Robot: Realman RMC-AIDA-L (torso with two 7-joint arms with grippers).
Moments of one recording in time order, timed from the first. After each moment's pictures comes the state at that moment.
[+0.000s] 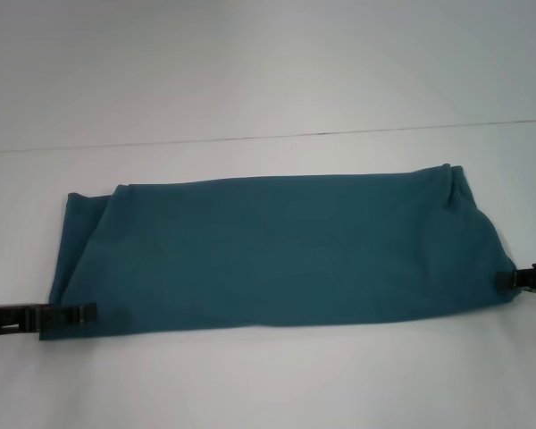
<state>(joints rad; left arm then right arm) -0.50 -2.12 0.53 0.88 2.44 1.35 -2.08 0.48 1.94 -0.52 -0.60 -2.27 -1.30 2.11</state>
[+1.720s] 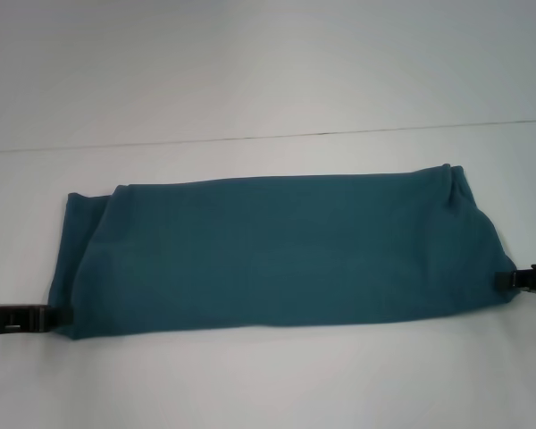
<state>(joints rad) -0.53 -2.12 0.56 0.89 2.49 1.33 -2.11 0.48 1.94 -0.52 -0.60 -2.27 -1.30 2.10</state>
